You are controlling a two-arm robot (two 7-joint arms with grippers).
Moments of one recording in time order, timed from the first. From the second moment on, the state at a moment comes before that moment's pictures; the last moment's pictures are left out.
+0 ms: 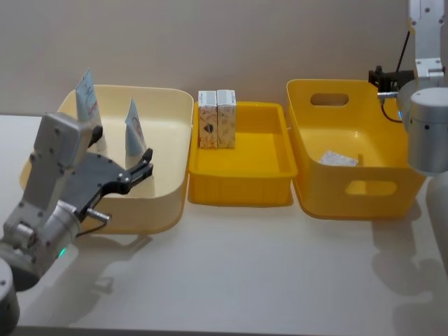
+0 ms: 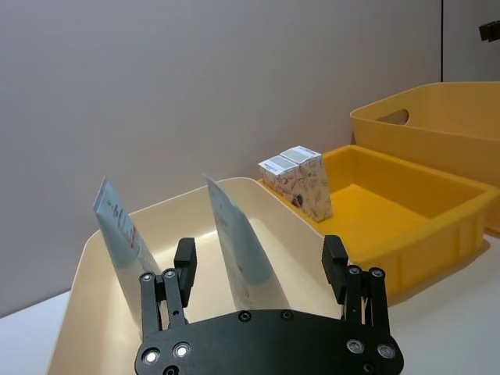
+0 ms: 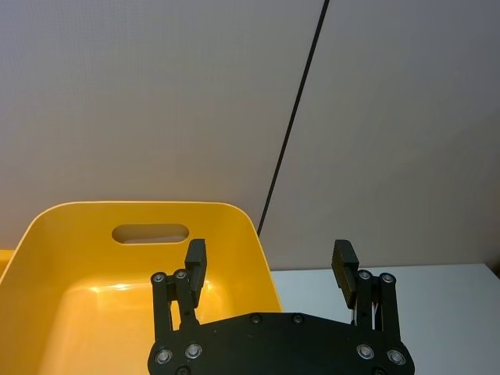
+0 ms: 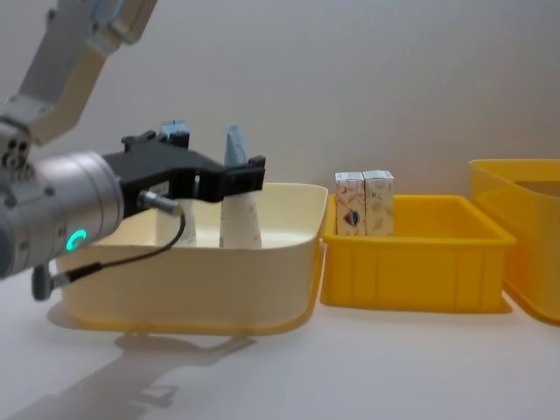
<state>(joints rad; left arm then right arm) -0.30 0.37 0.45 -1.64 -0.22 0.08 -0.05 0.65 0.16 -0.05 -1.34 -0.05 0.65 -0.23</state>
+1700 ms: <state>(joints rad) -0.57 0.28 0.48 -1.29 -0.19 0.18 -0.21 0.65 0.16 -0.05 -1.34 -0.05 0.65 -0.23</state>
